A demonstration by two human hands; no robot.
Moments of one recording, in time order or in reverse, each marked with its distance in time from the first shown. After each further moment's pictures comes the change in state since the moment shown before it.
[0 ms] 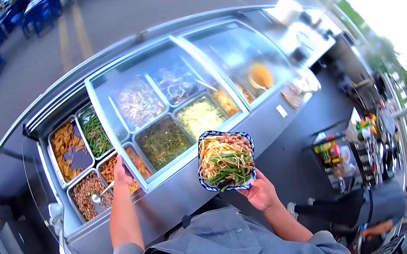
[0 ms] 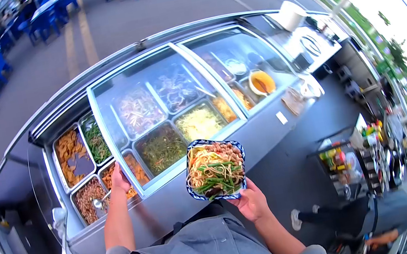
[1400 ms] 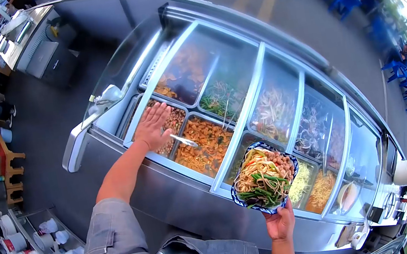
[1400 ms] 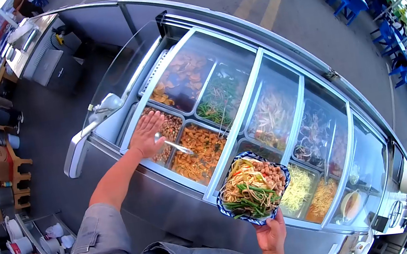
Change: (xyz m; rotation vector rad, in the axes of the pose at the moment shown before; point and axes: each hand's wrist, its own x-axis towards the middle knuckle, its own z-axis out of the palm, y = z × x) left_hand -0.171 0.137 -0.160 2.072 0.663 0.566; right_hand 0.186 0.125 0.130 -0.224 -0.270 0.391
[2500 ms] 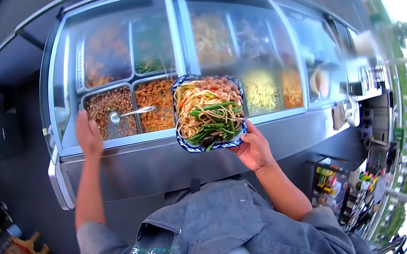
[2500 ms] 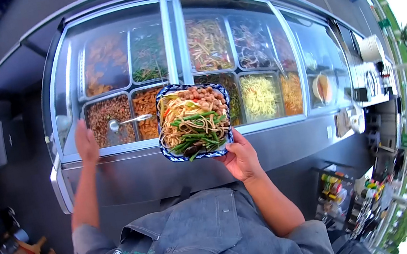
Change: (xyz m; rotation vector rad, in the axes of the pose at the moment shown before) left_hand -0.066 -0.059 0.027 -0.449 0.382 0.023; right_hand -0.037 0.055 0.070 0.088 0.034 0.005
